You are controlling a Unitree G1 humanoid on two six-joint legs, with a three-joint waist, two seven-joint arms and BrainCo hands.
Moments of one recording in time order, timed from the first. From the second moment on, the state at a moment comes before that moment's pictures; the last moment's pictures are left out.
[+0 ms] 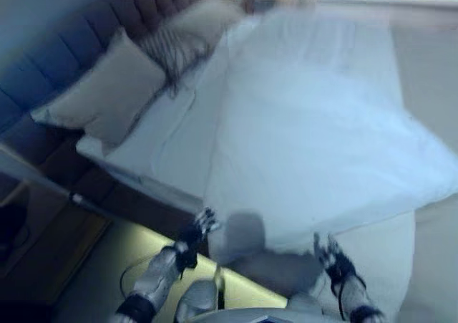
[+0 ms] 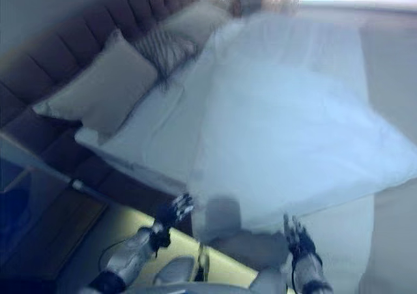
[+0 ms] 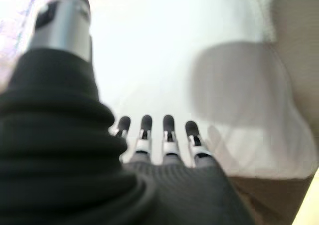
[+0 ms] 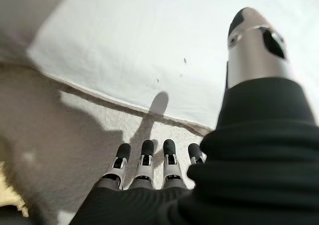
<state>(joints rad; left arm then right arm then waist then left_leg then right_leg) -0.17 0.29 -0.48 0.55 -0.65 -0.14 -0.15 -0.28 -0.29 0.03 1.08 1.13 -0.15 0.00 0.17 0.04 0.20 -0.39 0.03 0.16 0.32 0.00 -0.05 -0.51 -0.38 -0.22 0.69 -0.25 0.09</state>
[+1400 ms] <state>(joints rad) -0.24 0.26 -0.50 0.49 -0.82 -0.25 -0.07 -0.49 -0.53 -0.03 1.03 1.17 0.00 0.02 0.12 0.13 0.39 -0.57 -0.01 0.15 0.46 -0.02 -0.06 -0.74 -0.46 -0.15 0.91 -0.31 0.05</state>
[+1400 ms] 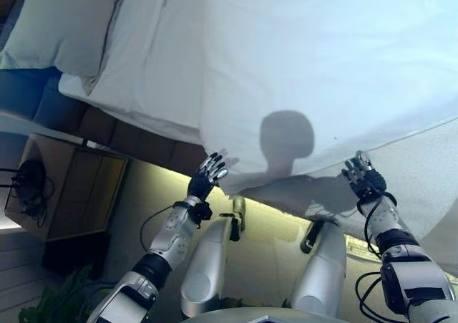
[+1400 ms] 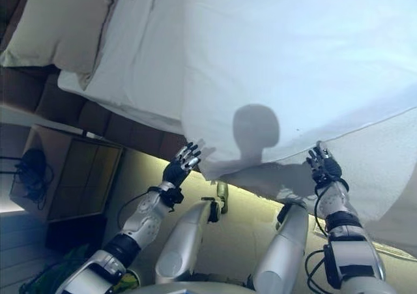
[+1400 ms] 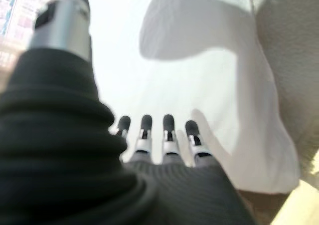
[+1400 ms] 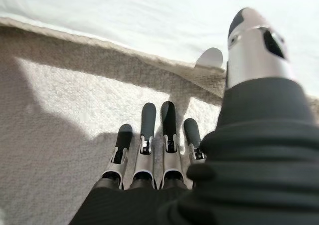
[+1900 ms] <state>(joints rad) -0.21 0.26 -0.53 0.47 -0.86 -0.23 -0.09 -0.51 -0.57 -0.04 1.03 1.17 0.07 0.02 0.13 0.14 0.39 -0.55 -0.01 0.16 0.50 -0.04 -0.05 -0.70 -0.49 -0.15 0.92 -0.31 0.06</state>
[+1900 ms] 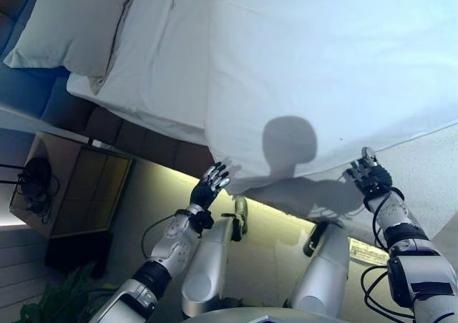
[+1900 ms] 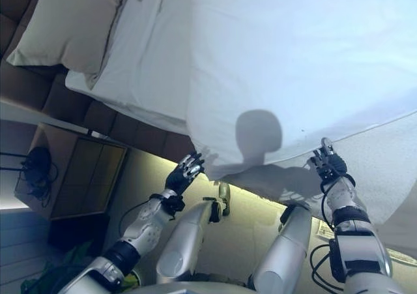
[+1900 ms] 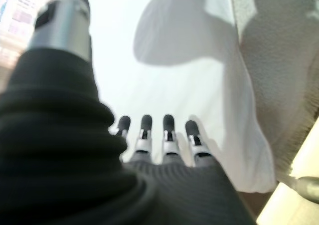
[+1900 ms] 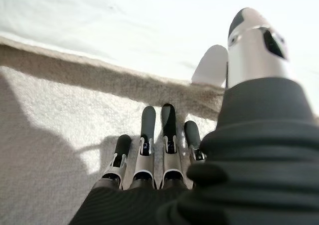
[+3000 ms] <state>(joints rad) -0.17 0.27 -0.57 0.46 -0.88 -0.20 -0.08 -0.60 -0.62 -0.06 1.04 1.17 0.11 0.06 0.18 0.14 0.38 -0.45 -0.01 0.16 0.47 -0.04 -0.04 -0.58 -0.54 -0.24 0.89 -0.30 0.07</state>
